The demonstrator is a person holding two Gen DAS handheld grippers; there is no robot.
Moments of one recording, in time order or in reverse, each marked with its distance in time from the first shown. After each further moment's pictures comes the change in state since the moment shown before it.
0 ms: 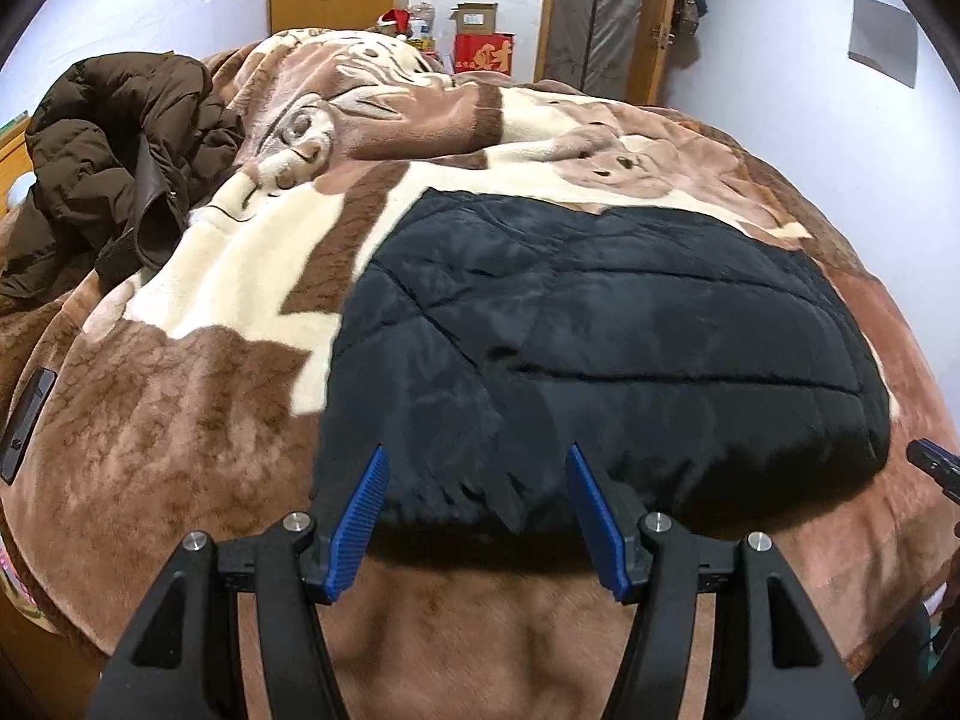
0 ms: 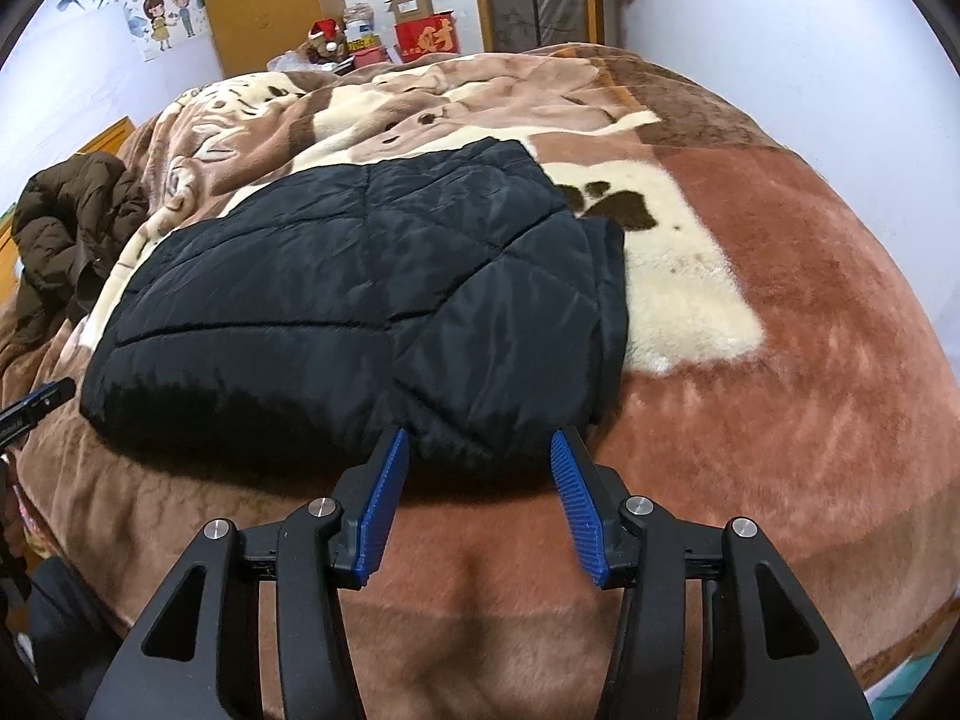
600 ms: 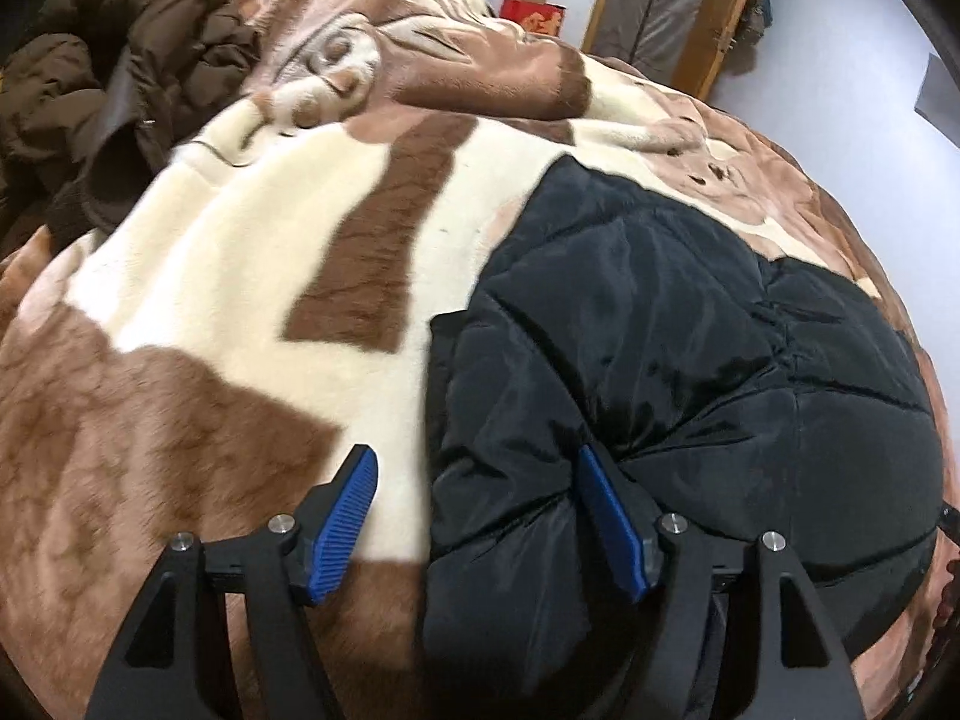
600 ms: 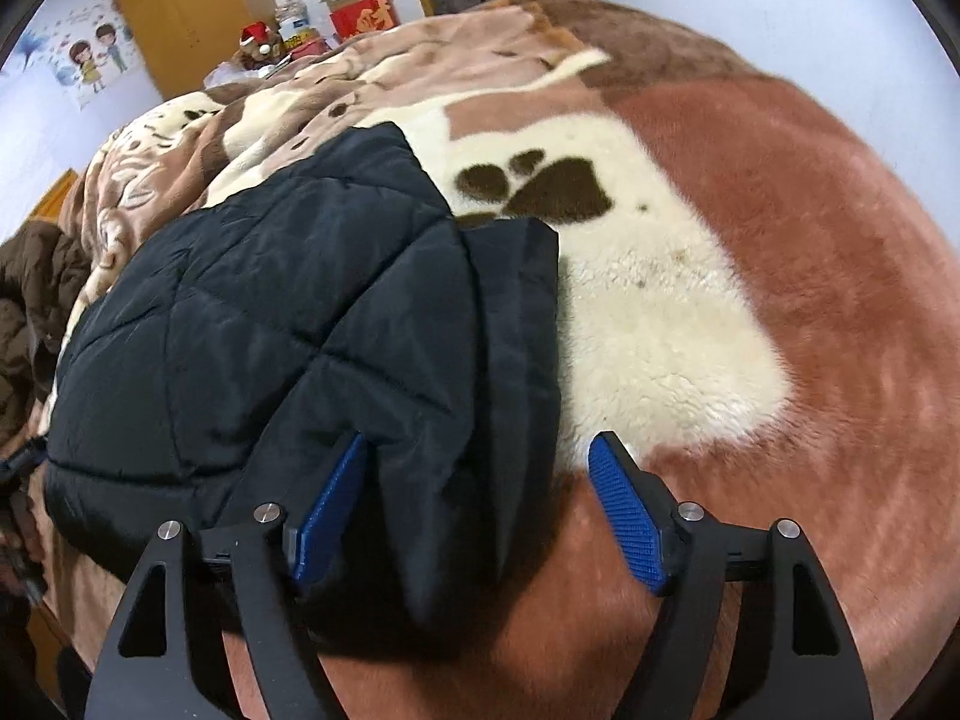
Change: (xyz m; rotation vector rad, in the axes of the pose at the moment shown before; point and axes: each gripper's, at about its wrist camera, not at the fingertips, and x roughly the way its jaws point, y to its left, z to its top) left arm 0.122 0.071 0.050 -0.116 0.089 -0.043; right arm 0.086 -0.068 0.045 0.170 0.103 0.045
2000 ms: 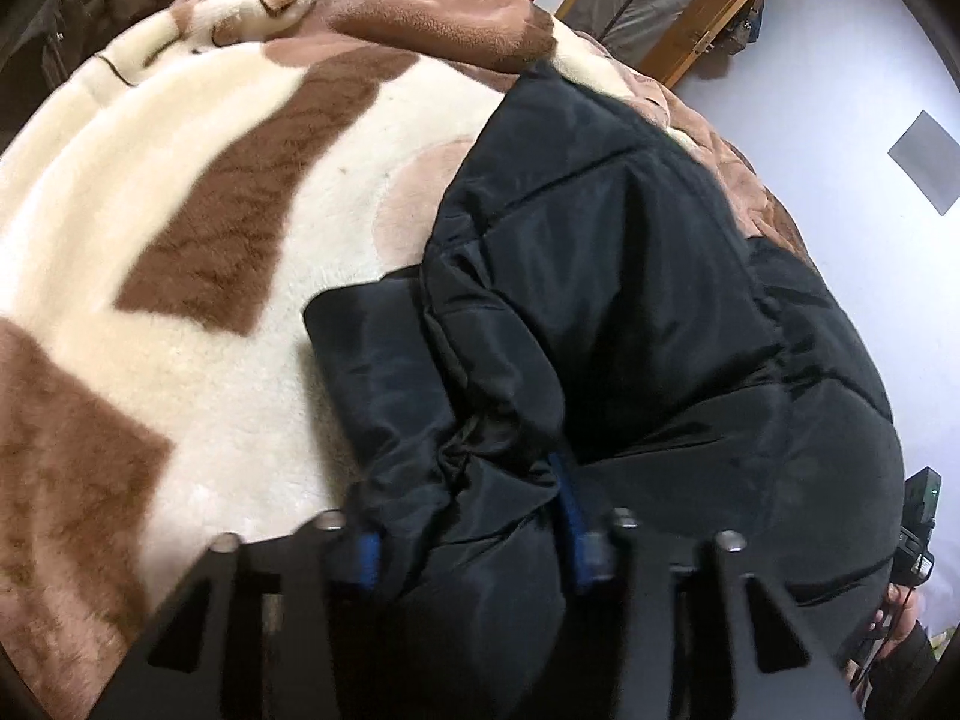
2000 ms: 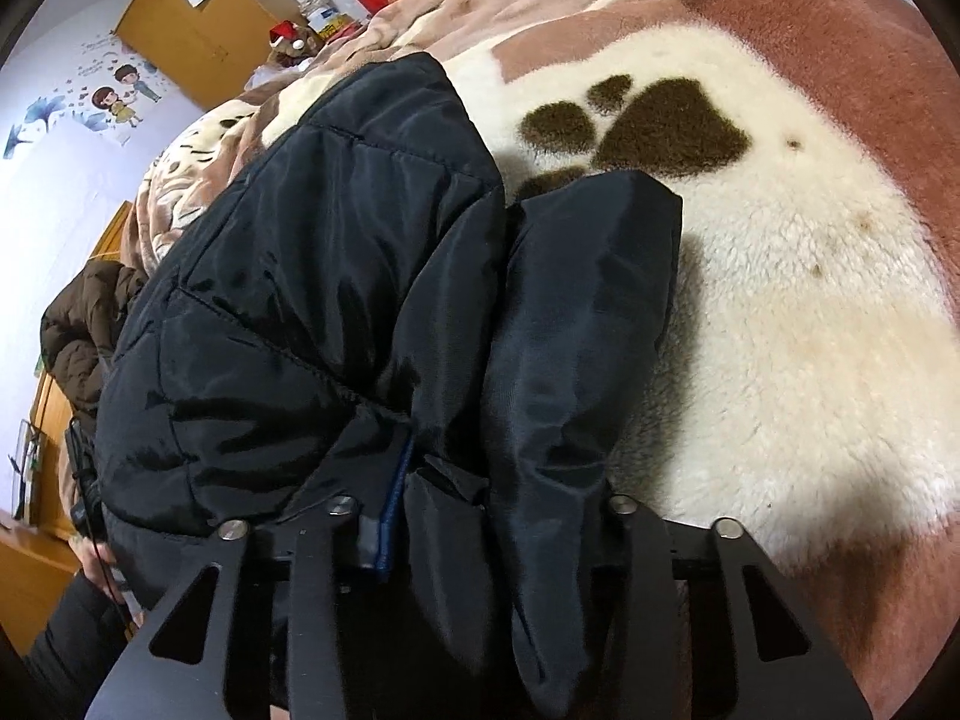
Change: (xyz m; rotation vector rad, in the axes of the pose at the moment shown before) left arm 0.038 -0.015 0.010 -0.099 0.100 -0.225; right arm 0.039 0.009 0.018 0.074 0.089 0.236
